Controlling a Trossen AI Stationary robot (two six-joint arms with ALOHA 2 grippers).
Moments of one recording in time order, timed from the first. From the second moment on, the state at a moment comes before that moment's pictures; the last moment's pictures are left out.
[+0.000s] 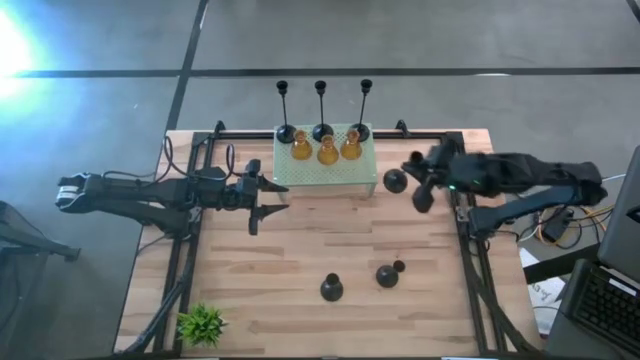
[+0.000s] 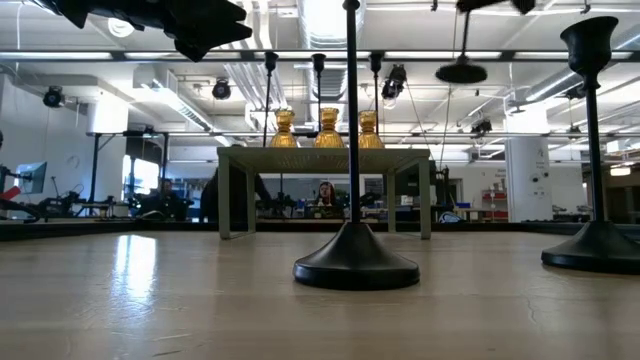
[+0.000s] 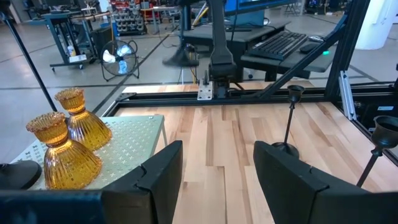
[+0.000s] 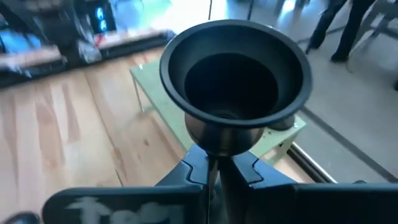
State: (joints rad) left arm 0.02 0.86 0.63 0.12 -0.05 0.05; right arm 0.09 0.92 1.15 -0.80 0.55 0.32
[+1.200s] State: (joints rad) left arm 0.02 0.86 0.63 0.07 -0.05 0.05; right arm -0.41 1.28 1.16 -0.48 -0.07 0.00
